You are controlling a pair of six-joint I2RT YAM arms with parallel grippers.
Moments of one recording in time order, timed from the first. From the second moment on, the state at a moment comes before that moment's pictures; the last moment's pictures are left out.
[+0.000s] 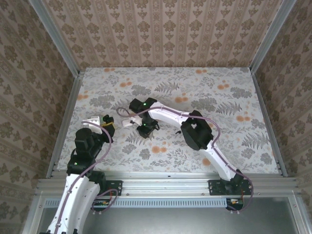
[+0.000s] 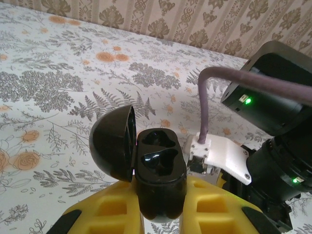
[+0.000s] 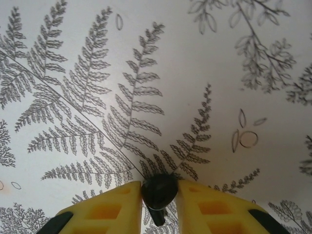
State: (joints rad) left arm -0.18 0.42 0.39 -0.32 0.19 -0.28; right arm 0.83 2.41 2.06 -1.12 -0.15 -0.07
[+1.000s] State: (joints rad) left arm -0.31 0.70 0.23 0.14 0.24 -0.29; right arm 0.65 1.84 1.26 -0.21 -0.35 0.45
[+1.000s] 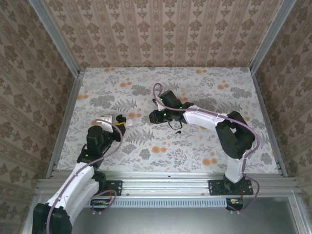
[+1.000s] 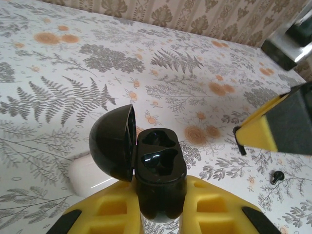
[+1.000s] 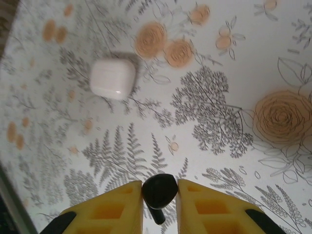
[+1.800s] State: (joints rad) left arm -0.45 0.98 0.25 0.53 0.38 -0.09; right arm 0.66 1.62 1.03 0.33 -0.49 0.53
